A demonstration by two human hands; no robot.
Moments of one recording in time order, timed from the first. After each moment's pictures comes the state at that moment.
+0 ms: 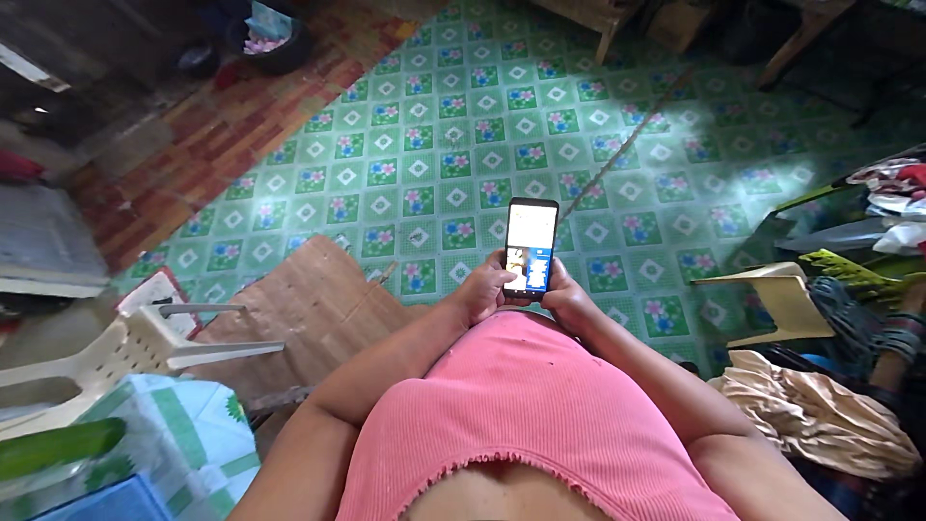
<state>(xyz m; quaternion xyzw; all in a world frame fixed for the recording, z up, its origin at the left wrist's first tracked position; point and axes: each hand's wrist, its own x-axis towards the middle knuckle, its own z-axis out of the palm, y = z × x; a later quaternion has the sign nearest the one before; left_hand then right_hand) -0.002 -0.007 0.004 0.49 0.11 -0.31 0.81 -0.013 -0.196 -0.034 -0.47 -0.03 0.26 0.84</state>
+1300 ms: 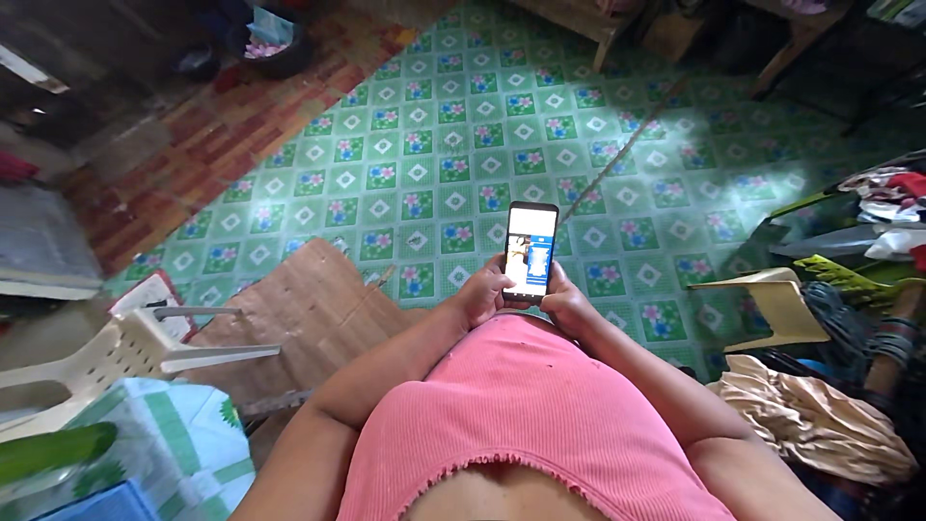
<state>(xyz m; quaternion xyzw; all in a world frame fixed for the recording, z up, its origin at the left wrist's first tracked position) -0.002 -0.003 0.000 0.47 0.09 -0.32 0.82 -0.013 -0.195 -0.033 -0.47 -0.03 0.27 0.84</state>
